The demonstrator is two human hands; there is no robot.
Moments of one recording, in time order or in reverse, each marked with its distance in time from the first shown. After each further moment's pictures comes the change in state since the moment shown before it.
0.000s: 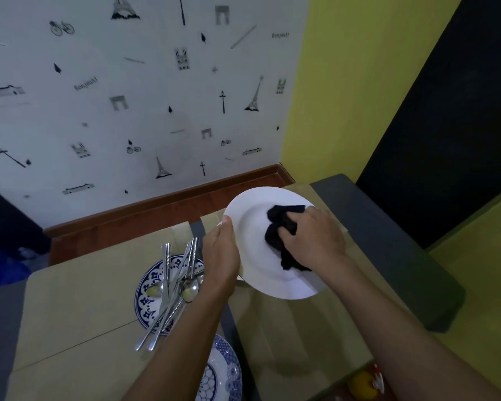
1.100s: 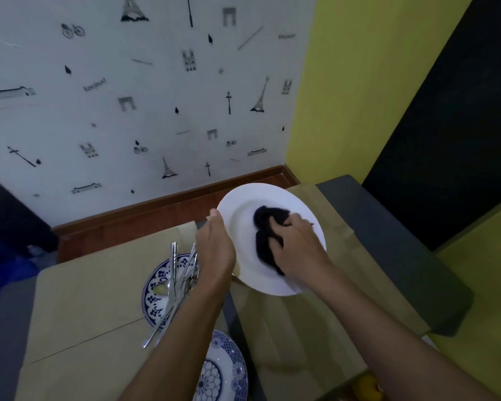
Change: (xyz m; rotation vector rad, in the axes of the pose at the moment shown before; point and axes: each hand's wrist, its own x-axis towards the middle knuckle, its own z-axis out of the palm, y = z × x) left_hand 0.009 0.011 -0.013 0.096 0.138 0.012; right_hand -0.012 -0.024 0.024 0.191 -0.119 -0.154
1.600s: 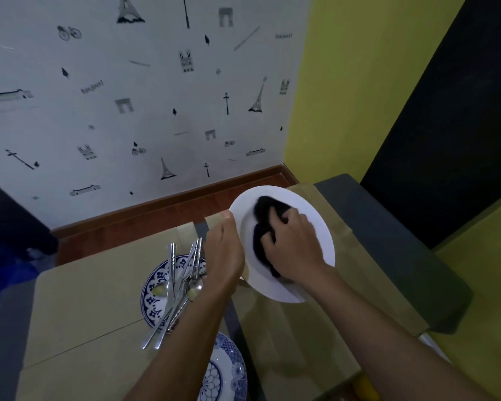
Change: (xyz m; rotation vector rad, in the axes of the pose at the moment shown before) left_hand -0.012 -0.001 0.008 0.092 -0.053 0.118; right_hand 0.003 -0.004 0.002 -0.101 0.116 0.008
